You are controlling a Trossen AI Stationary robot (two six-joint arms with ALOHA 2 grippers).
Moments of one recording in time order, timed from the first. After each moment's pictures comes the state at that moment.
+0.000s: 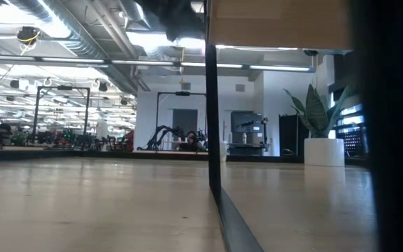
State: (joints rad) left arm 0.28 1.44 1.30 -0.39 0.14 0.06; right arm -0.17 1.31 1.61 -0.96 -0.01 0.03
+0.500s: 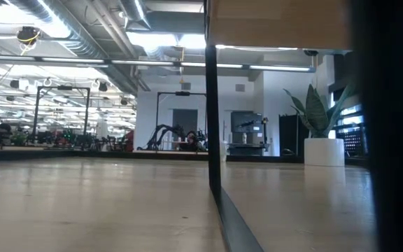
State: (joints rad) left arm -0.08 1.45 1.46 -0.41 -0.11 -0.17; right arm -0.17 1.30 1.61 -1.05 -0.22 -0.14
